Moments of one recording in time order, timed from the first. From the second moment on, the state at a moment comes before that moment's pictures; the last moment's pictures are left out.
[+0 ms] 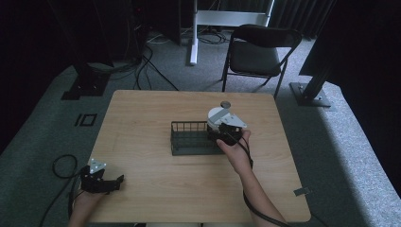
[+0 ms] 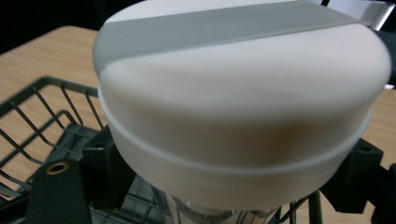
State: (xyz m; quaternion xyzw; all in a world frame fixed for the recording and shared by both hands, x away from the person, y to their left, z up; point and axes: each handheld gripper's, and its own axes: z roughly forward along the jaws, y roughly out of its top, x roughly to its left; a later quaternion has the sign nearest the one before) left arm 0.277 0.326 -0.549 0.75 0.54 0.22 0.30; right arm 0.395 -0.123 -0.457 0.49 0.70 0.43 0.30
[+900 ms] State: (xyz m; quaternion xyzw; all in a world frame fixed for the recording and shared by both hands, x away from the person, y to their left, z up) left arm 0.277 0.326 -0.549 0.75 0.54 0.22 0.30; right arm 0.395 -0.121 -0.474 0.50 0.70 0.41 0.30
